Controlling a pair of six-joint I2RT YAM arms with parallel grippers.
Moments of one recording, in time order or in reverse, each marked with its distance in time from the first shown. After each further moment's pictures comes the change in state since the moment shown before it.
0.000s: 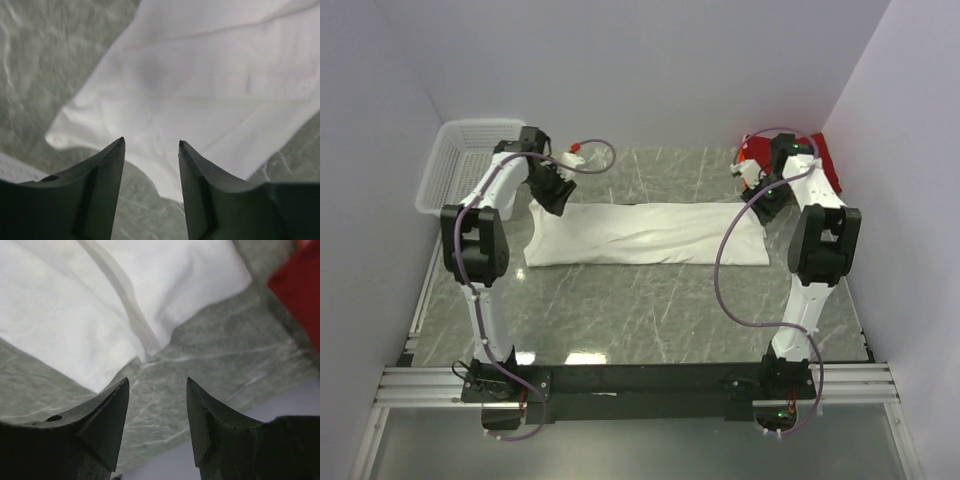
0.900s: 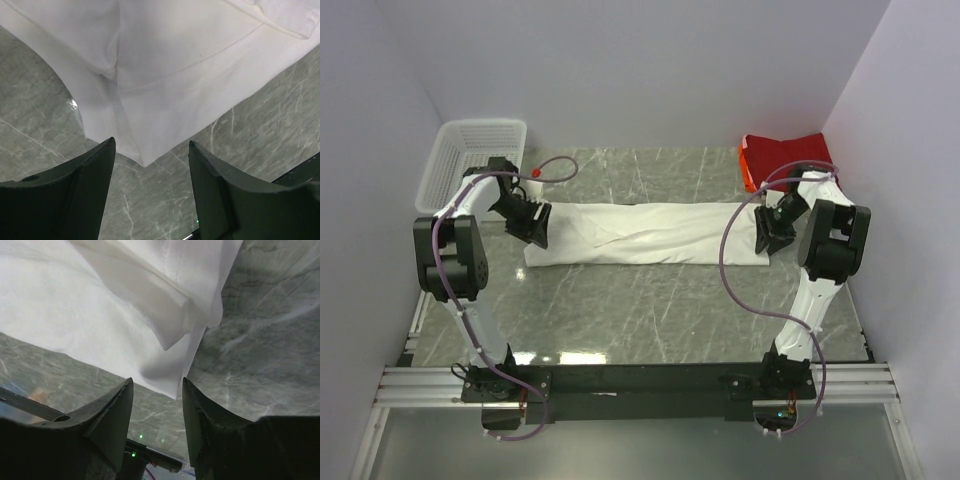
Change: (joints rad) left arm 0.185 -0.196 -0.389 -0.011 0.100 -0.296; right arm -0.166 0.054 -0.137 -0.073 -0.230 0.584
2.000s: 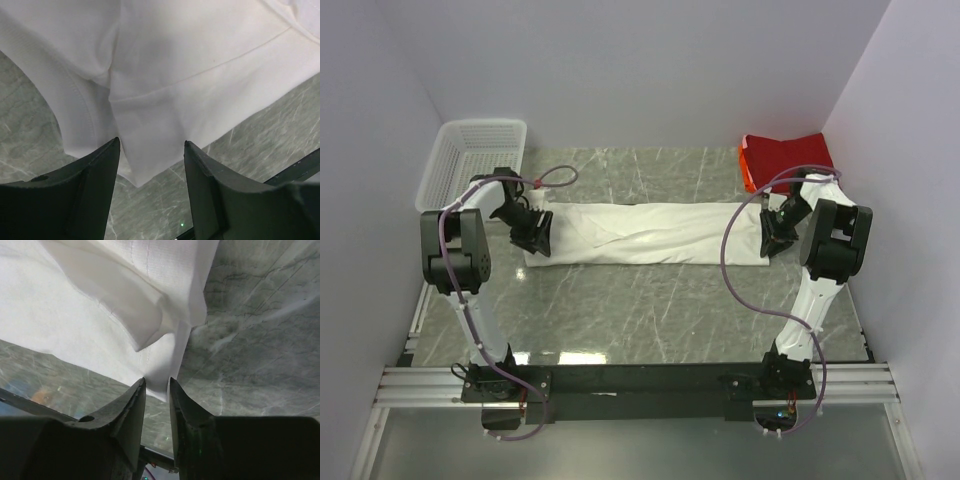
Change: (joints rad) left arm 0.000 0.066 -0.048 0.034 0.016 -0.073; right arm -0.023 0.012 -0.028 0.014 0.001 -0.005
